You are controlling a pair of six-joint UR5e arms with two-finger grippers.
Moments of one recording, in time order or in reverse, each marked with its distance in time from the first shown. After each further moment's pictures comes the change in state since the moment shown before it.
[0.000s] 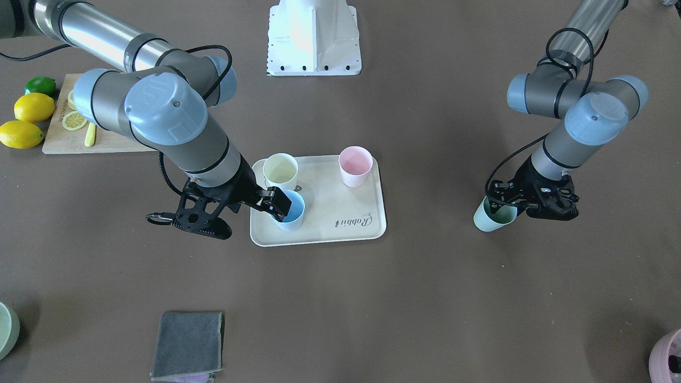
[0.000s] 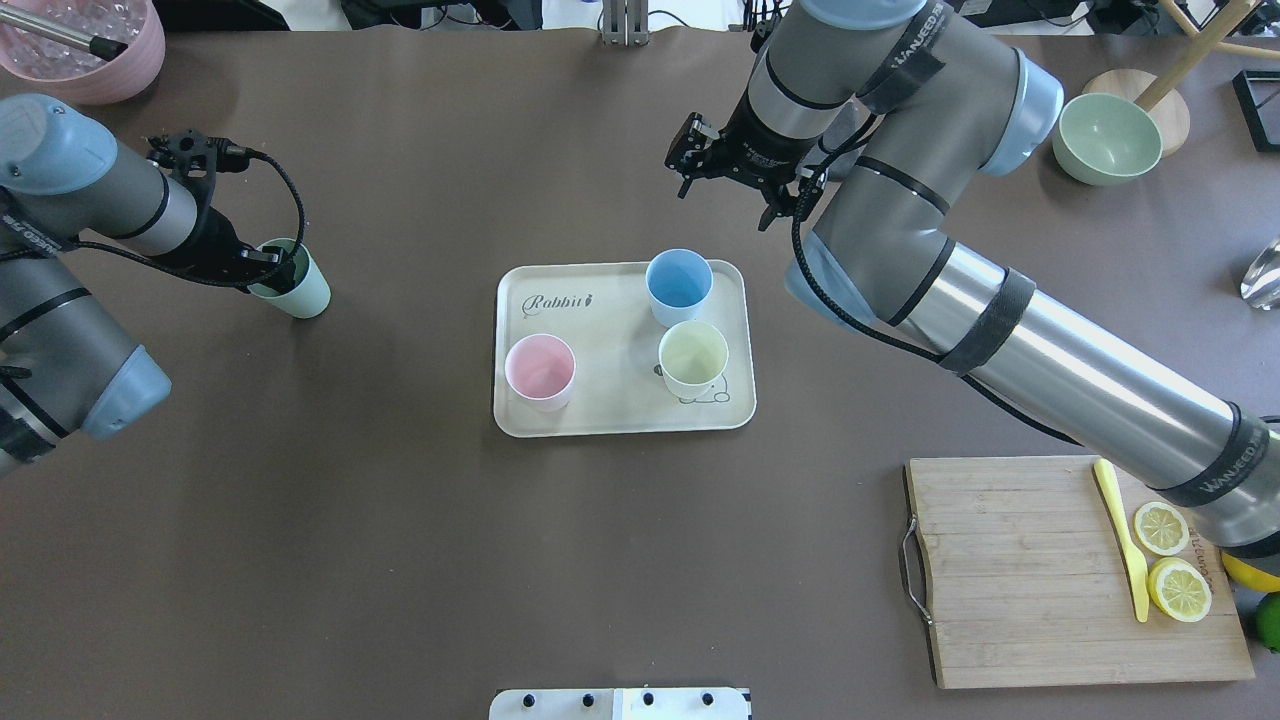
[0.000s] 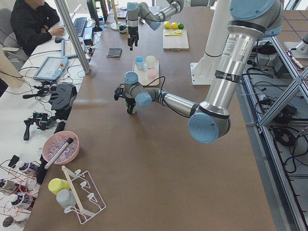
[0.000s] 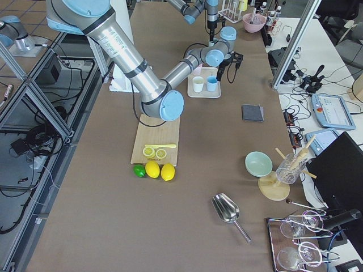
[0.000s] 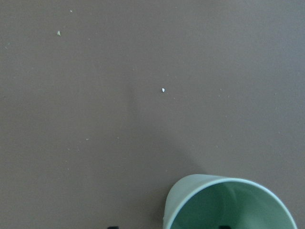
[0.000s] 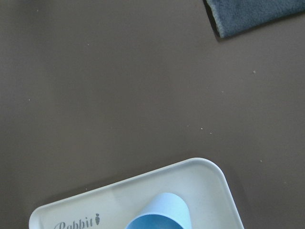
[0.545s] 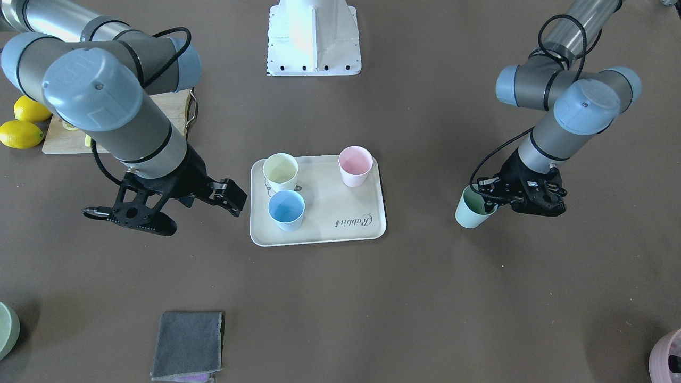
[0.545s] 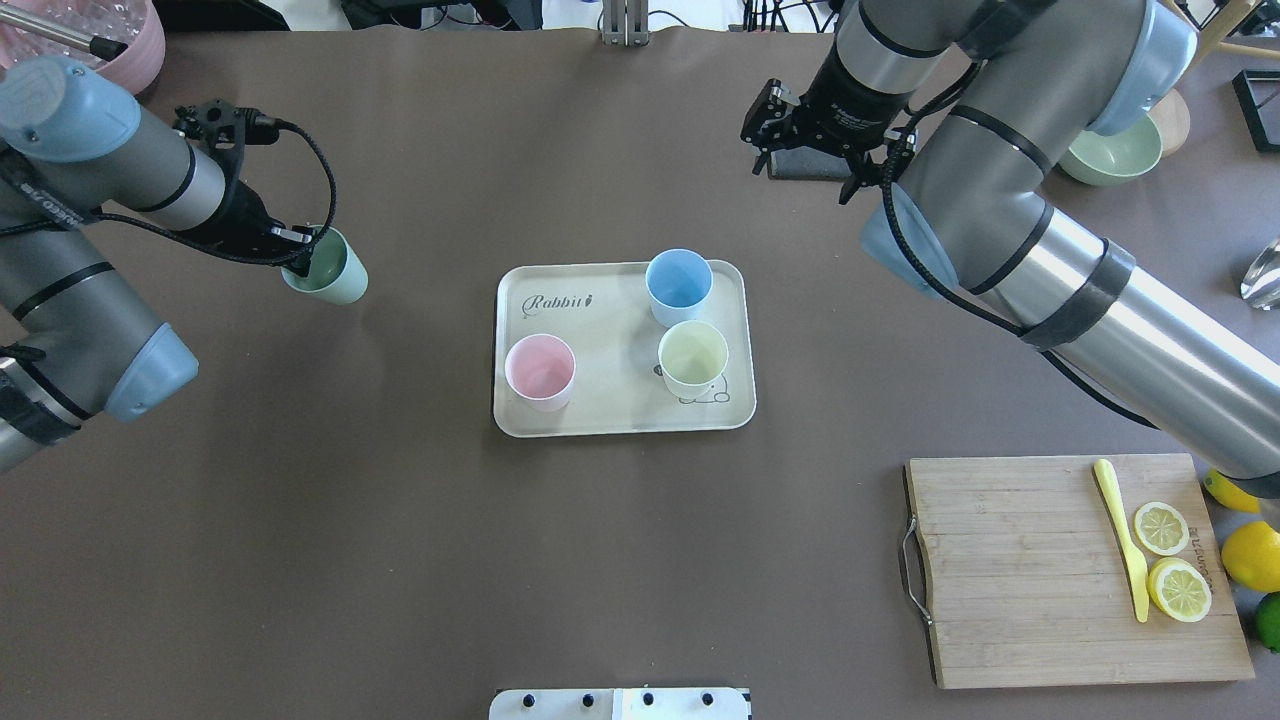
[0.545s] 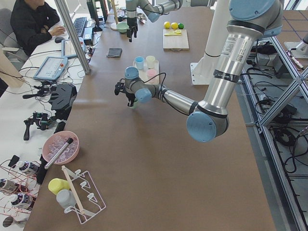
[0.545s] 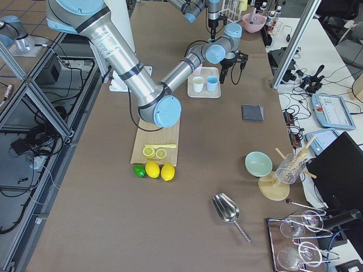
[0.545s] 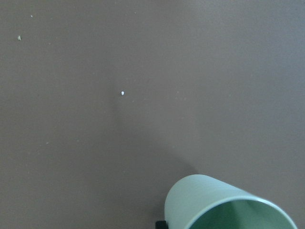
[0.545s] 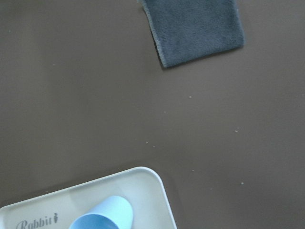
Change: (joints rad) left arm -0.002 -0.105 -0.092 0.174 -0.010 -0.020; right arm 0.090 -0.100 0.139 -0.172 0.040 -0.187
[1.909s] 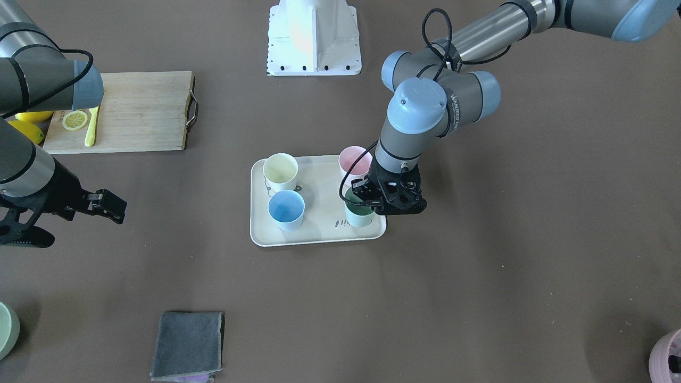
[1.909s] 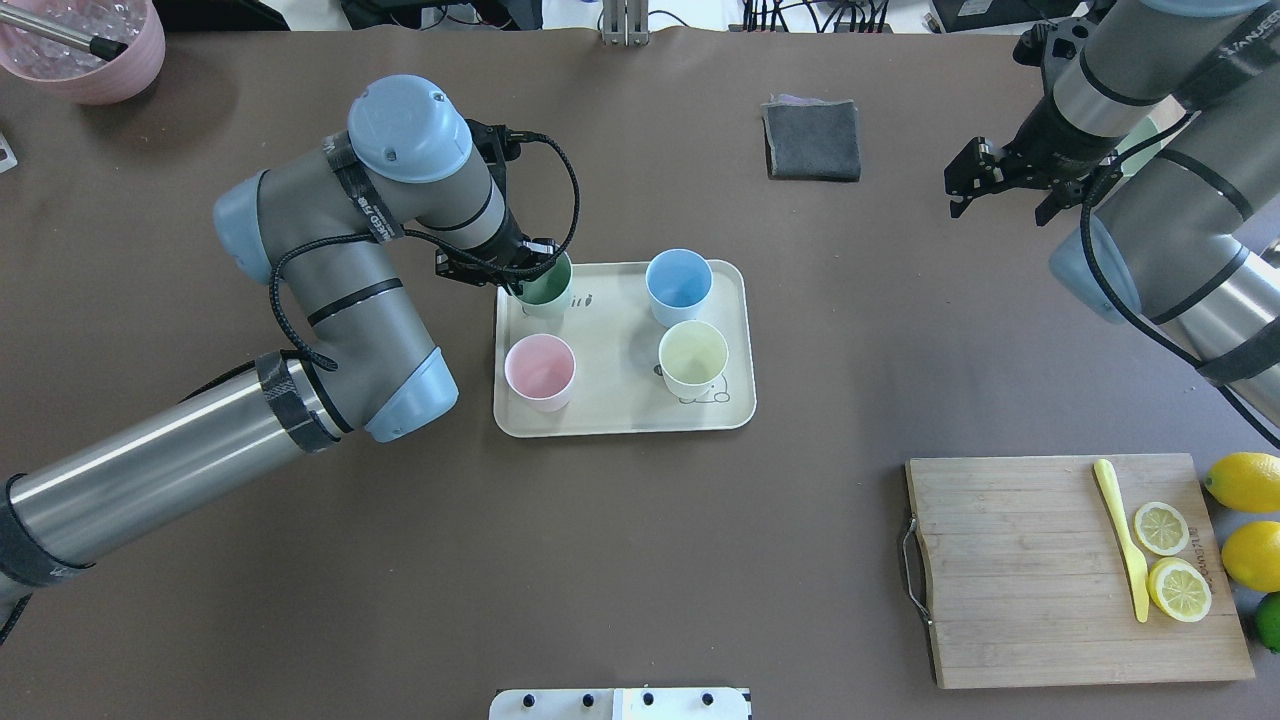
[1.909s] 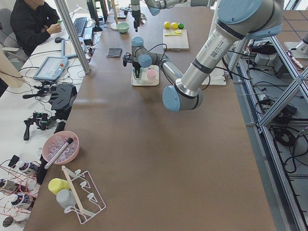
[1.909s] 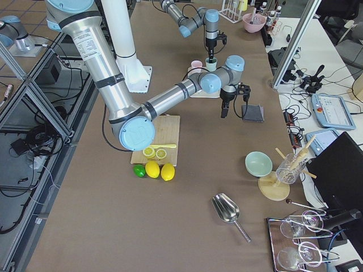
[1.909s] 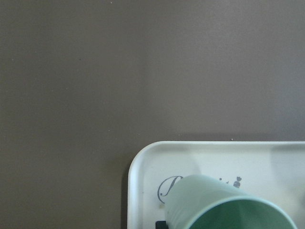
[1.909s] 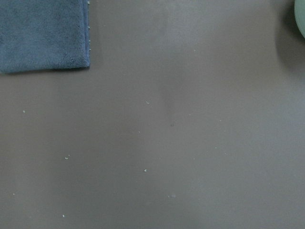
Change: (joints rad) left arm 0.213 -0.343 0.200 0.082 0.136 -0.315; right arm 0.116 -0.268 0.047 0.006 -0.006 -0.376
